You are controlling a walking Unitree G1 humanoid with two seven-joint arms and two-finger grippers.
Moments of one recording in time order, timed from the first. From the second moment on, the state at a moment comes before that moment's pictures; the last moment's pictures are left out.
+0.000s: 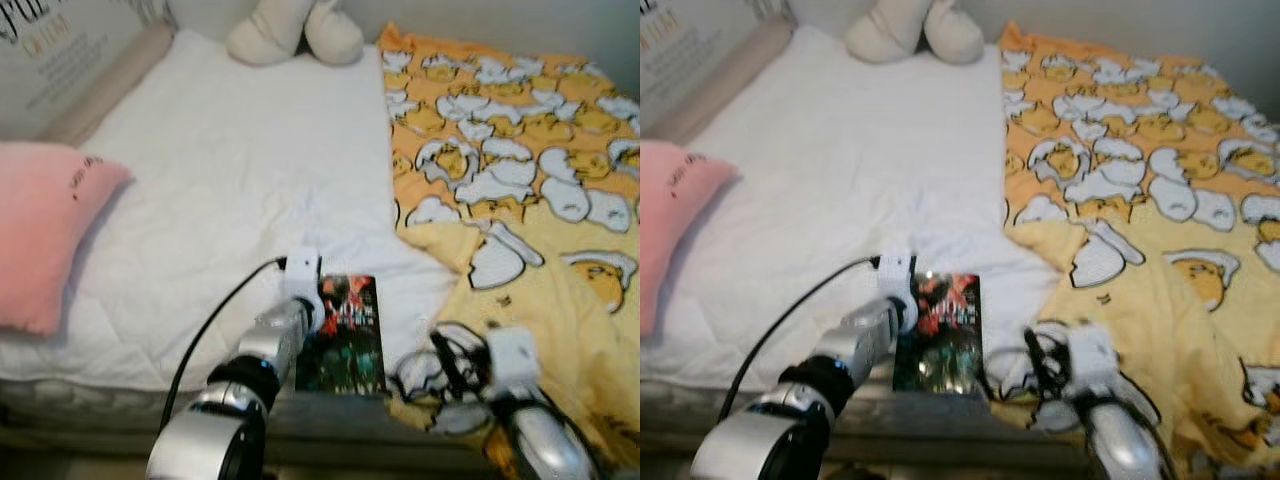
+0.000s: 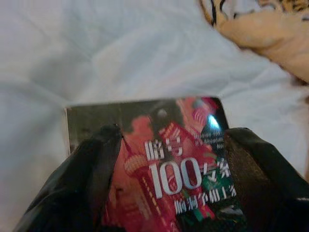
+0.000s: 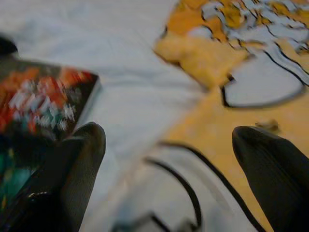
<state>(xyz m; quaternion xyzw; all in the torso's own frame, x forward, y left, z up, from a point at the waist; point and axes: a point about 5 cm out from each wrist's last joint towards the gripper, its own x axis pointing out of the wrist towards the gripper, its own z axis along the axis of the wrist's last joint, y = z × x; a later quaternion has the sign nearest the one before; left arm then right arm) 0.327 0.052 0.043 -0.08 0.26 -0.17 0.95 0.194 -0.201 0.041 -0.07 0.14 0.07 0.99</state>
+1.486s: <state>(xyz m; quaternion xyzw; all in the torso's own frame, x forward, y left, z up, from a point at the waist) 0.313 0.082 0.033 0.10 0.14 -0.06 0.98 0.134 -0.159 0.016 0.01 0.24 0.26 0.93</state>
